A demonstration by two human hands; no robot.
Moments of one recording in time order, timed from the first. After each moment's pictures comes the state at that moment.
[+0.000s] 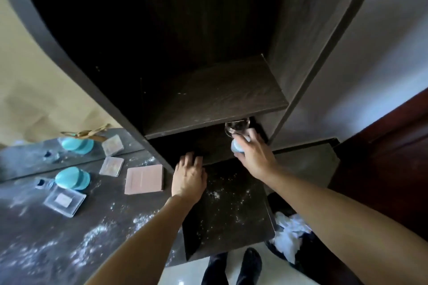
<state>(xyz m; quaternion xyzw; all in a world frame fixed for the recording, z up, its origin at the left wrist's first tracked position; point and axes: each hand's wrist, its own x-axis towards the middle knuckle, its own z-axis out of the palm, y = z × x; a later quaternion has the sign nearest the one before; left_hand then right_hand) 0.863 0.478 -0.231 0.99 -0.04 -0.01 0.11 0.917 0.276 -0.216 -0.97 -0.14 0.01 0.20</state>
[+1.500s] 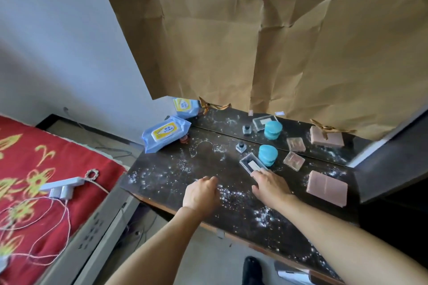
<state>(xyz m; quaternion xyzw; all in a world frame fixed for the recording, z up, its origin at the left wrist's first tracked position) 0.605 0.904 -0.170 0.96 0.22 -0.04 0.14 0.747 0.744 -0.199 -0.91 -0.38 0.13 0.07</state>
